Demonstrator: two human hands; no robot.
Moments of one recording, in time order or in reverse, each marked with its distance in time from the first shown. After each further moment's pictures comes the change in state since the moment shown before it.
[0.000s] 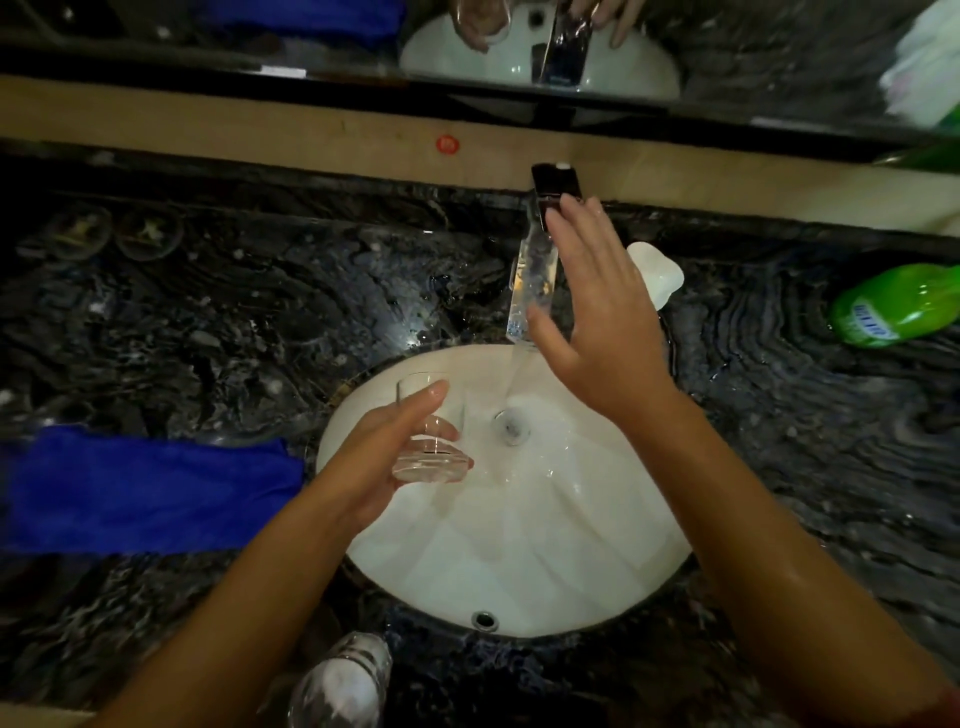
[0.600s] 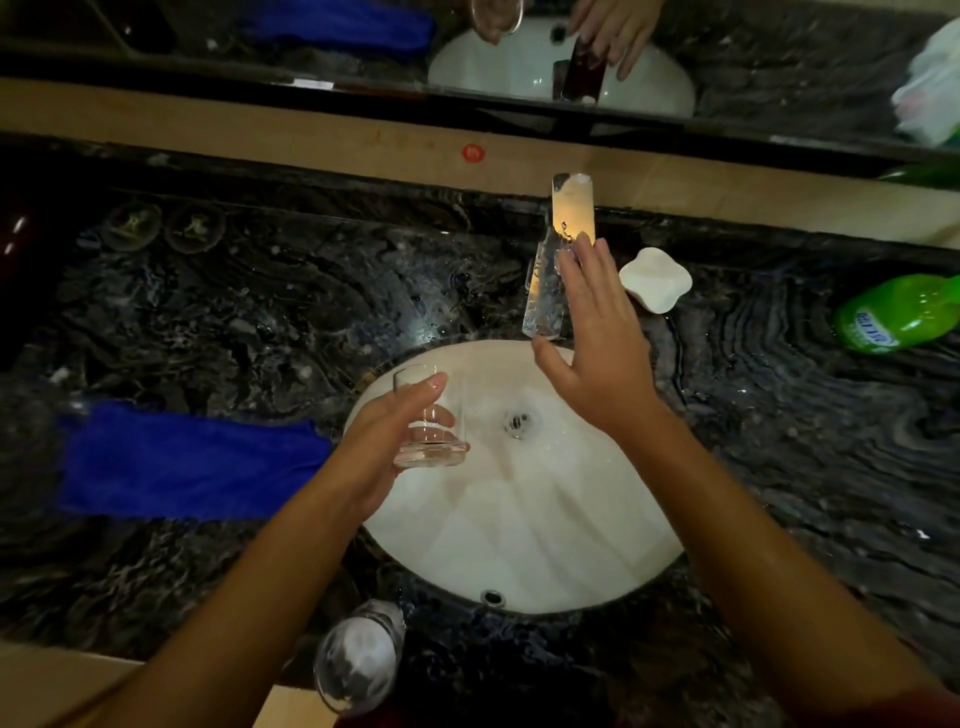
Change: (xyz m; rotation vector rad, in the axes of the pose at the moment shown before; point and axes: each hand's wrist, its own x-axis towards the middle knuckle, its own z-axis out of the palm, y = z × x) left_hand -0.023 0.001 -0.010 -0.045 0.060 0.081; right_hand -0.025 0.003 0.018 -0.008 -0.057 0.043
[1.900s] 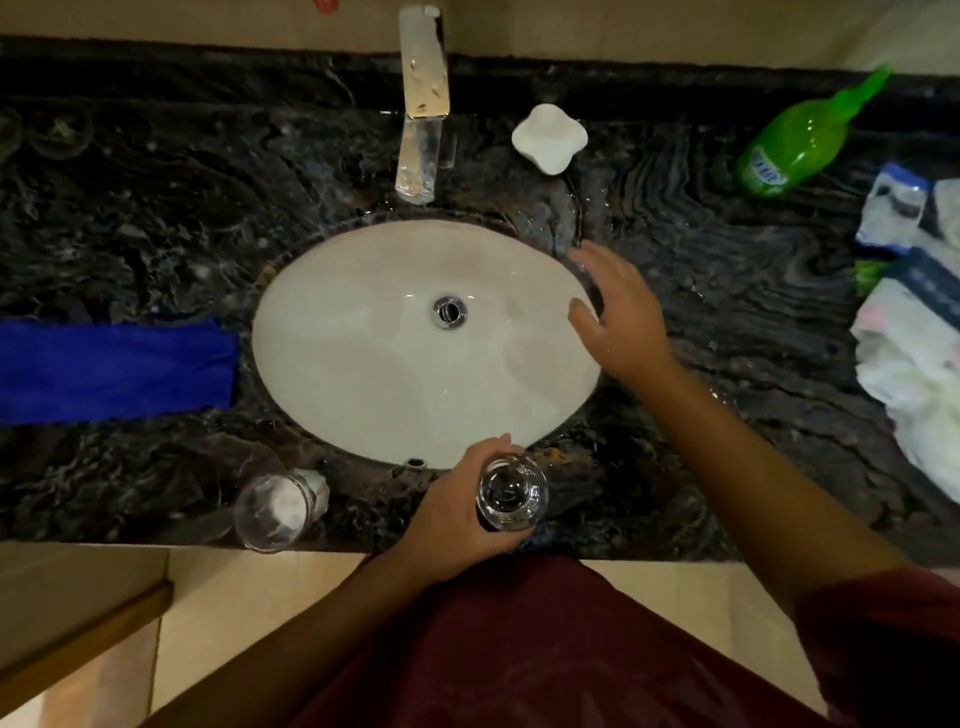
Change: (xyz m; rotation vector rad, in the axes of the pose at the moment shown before) left_hand -0.102 -0.212 0.099 0.778 -0.340 0.457; right_hand -0.147 0.102 -0.061 0.109 -0.218 0.340
